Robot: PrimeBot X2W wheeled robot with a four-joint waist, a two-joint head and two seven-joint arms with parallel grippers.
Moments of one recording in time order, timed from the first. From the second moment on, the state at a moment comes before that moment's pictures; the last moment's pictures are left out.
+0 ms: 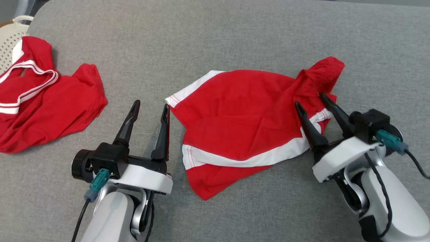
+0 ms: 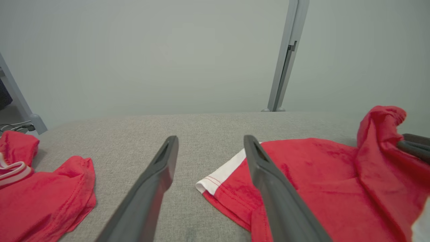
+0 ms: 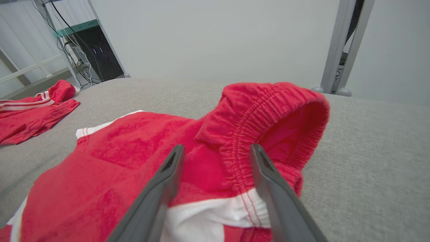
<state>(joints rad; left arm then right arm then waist) -0.29 0.05 -0.24 0.20 -0.21 0.04 -0.26 -0.45 -0.18 0.32 0.34 0.32 0.13 -0.09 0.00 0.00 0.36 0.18</state>
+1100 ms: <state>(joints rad) -0.12 0.05 -0.12 0.21 -0.18 0.03 -0.26 -0.08 -0.13 -0.02 0.12 0.25 0.13 -0.23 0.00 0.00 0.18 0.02</state>
